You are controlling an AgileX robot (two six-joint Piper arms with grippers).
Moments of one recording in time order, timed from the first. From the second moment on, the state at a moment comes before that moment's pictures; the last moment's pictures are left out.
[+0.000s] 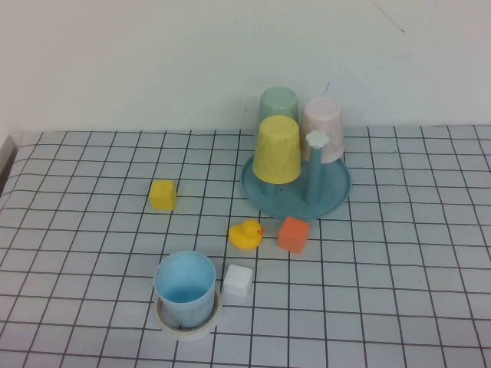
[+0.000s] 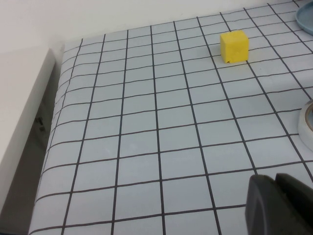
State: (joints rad) right arm -0.13 -0.01 0.02 -0.15 0.40 0.23; left arm -0.08 -0.01 0.02 -0.05 0.35 0.10
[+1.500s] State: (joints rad) right arm -0.13 -0.01 0.03 0.90 0.37 0.03; left arm -0.08 0.64 -0.68 -0.38 0.77 0.38
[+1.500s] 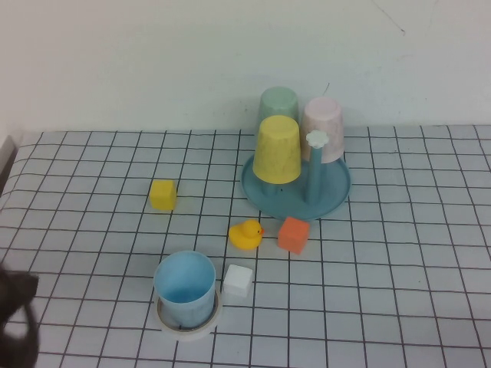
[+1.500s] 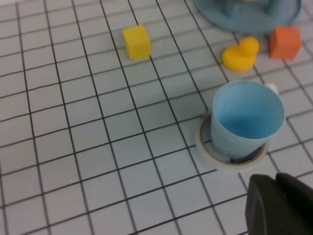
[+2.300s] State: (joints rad) right arm -0.13 -0.01 0.03 0.90 0.46 -0.07; left arm -0.28 1.52 -1.36 -0.16 1.20 0.37
